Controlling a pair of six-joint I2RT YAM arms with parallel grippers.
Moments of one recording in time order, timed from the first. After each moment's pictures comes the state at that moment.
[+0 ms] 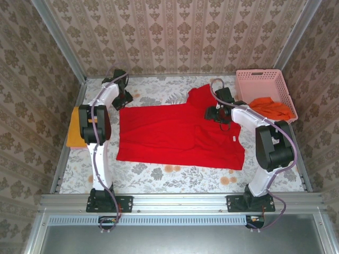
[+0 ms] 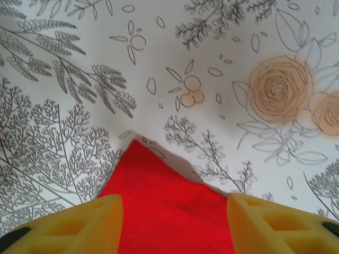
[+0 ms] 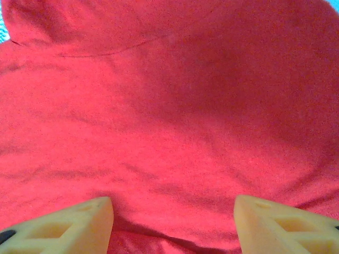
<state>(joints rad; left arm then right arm) -0.13 2.28 1.94 -0.92 -0.13 -0.72 0.22 1.76 1.18 -0.48 -0.03 0.45</state>
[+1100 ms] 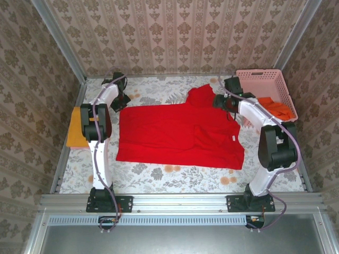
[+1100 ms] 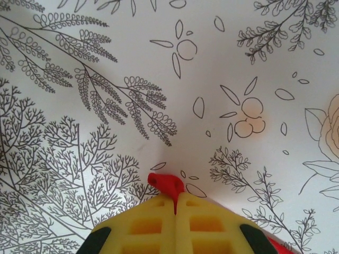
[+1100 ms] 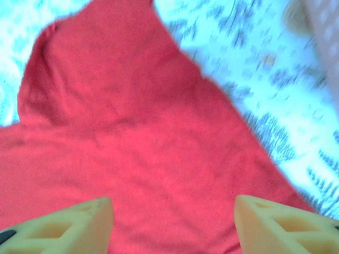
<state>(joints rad) -0.10 2.36 1.97 -0.94 -0.15 -0.75 0.12 1.78 1.36 -0.51 0.05 0.39</state>
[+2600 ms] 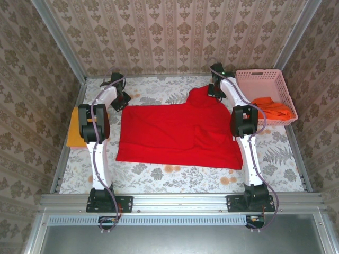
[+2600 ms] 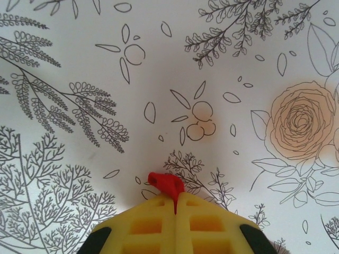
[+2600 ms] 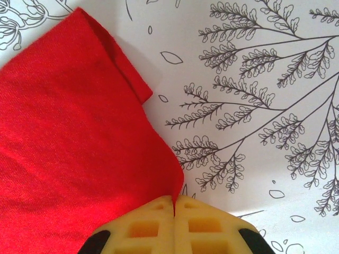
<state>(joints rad) -0.10 2.30 1.86 -0.77 -0.03 -0.76 0.12 2.67 2.52 -1.05 0.11 0.36</state>
